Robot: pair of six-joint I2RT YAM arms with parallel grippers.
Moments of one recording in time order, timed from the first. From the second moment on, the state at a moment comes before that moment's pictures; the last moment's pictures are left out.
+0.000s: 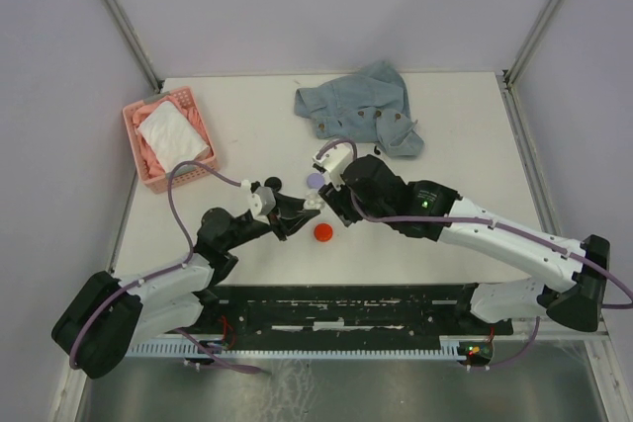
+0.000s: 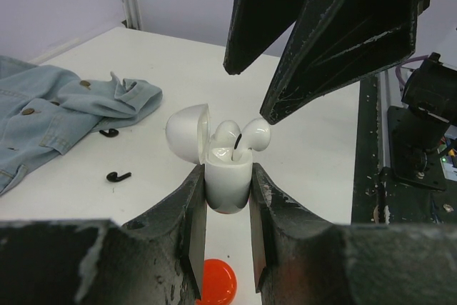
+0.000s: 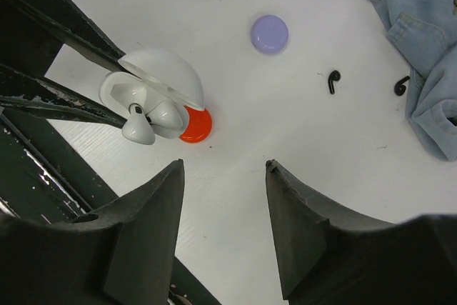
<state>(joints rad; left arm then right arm) -0.62 1.03 0.20 1.05 0.56 -0.12 1.07 1.28 1.23 -0.62 0.28 0.05</state>
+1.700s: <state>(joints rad) -0.62 1.11 0.23 1.04 0.71 -0.14 0.98 1.30 1.27 -0.62 -0.10 -0.05</state>
